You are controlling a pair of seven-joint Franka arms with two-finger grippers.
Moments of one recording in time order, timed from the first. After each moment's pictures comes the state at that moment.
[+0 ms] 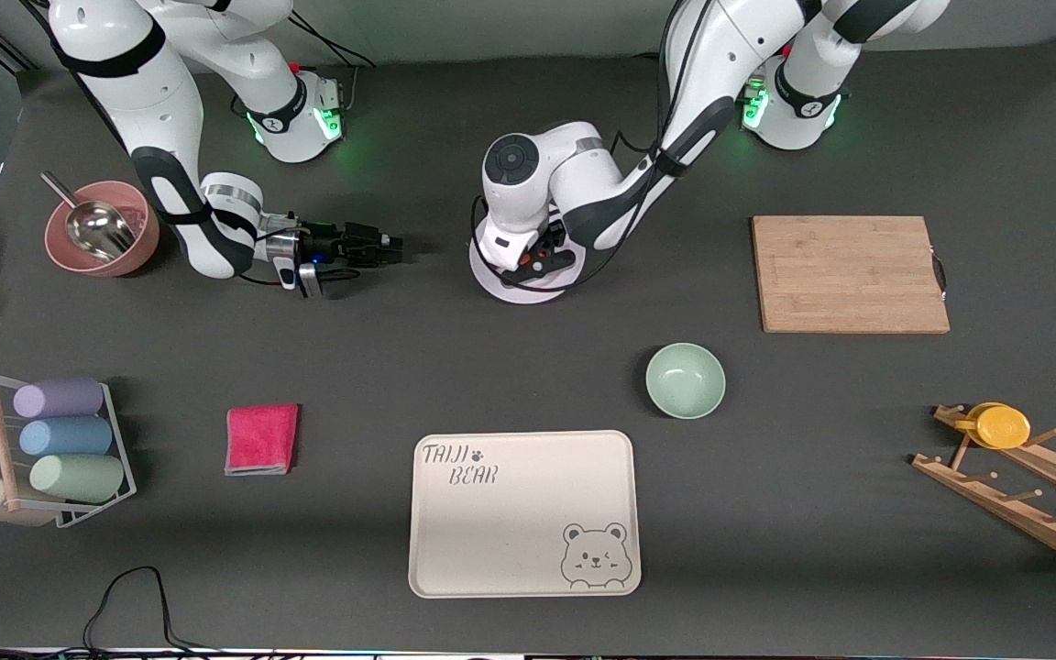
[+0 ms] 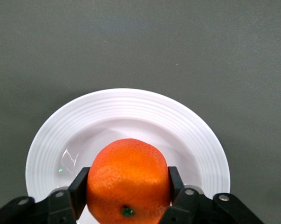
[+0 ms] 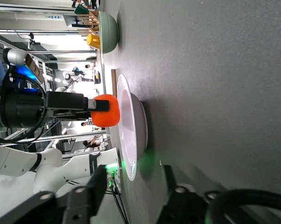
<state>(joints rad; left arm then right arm) -0.50 0.65 -0.54 -1.76 0.30 2.25 -1.49 0.30 0.41 -0.24 -2.66 1.65 1.77 -1.43</state>
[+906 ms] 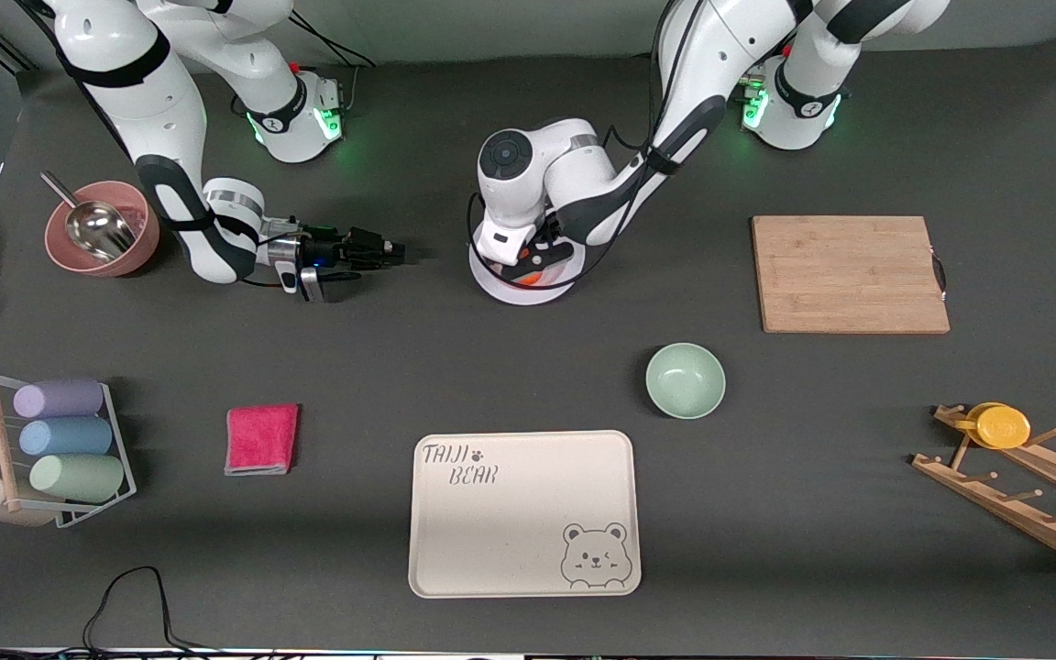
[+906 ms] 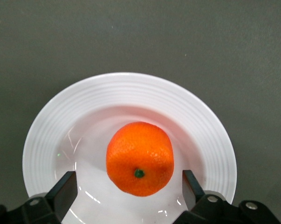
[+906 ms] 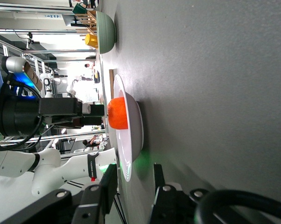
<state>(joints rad) -0.51 0.65 -0.54 -1.76 0.31 2.25 -1.56 0.30 0.45 -0.24 -2.64 1.65 1.76 -1.44</state>
